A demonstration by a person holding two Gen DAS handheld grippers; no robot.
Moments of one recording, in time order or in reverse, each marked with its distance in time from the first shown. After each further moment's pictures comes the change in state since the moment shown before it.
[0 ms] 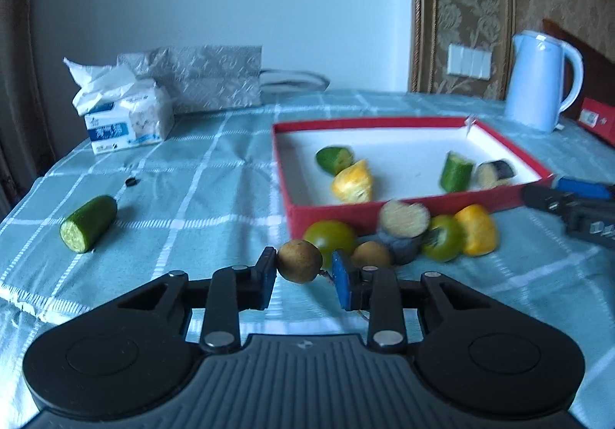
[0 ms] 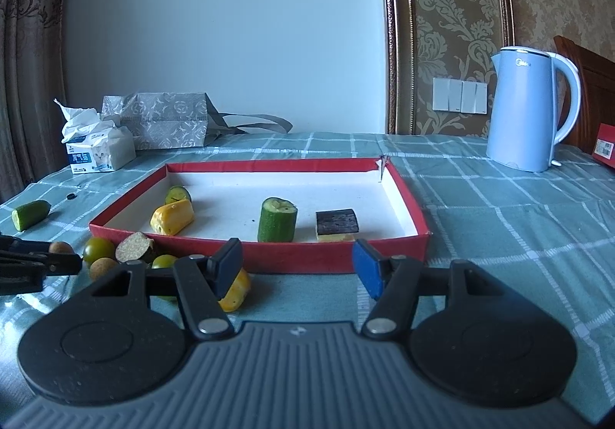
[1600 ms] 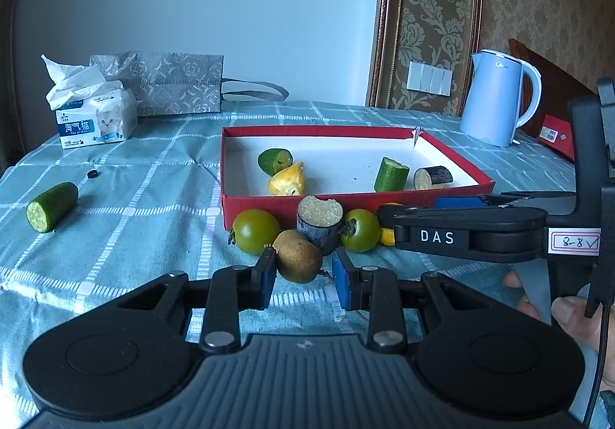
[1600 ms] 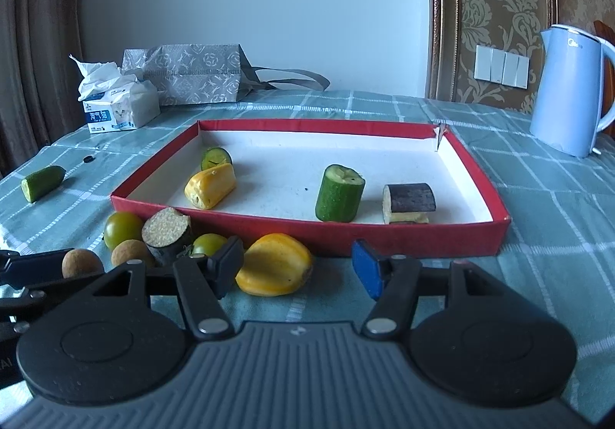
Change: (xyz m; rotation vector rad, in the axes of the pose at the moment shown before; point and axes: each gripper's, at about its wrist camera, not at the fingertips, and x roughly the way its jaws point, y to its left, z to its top) left arm -0.018 -0.024 -0.016 -0.032 -0.038 -0.106; right arm 0.038 0.043 0.003 -0.046 0.145 0.062
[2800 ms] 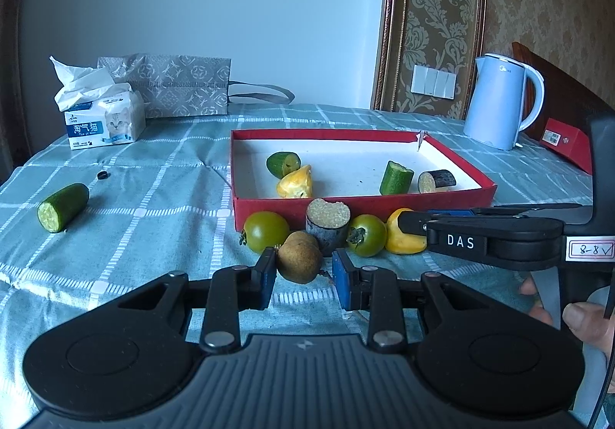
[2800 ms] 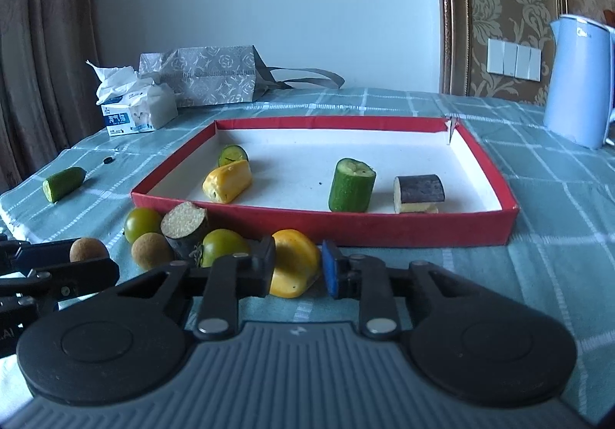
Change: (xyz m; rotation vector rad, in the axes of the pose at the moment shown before) left arm -0.009 0.004 0.001 -0.008 -0.008 0.009; right arm -0.008 -0.006 -0.004 0.030 0.007 0.069
